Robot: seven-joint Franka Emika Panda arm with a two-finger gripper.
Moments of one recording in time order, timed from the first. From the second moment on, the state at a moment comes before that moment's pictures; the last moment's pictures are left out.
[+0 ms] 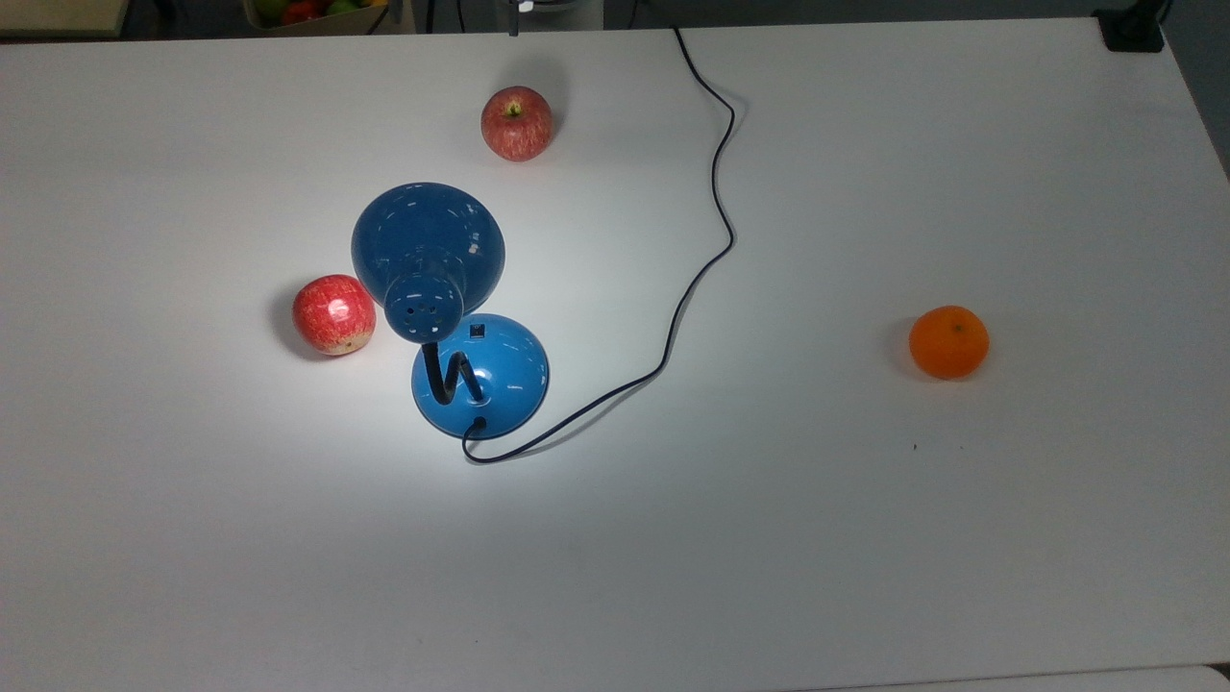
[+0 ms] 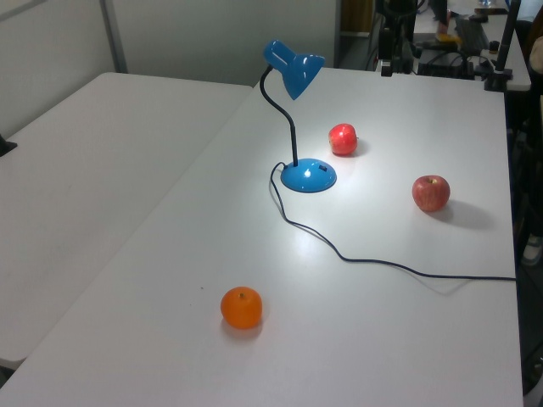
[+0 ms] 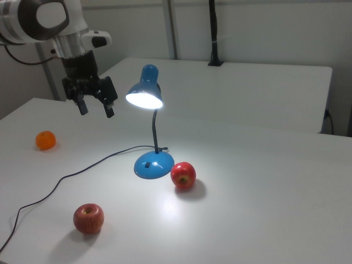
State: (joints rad) arm 0.07 0.01 -0.01 -1.61 -0.11 1.60 0.02
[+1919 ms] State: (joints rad) arm 0.07 0.03 -0.01 -1.94 -0.11 2.01 0.02
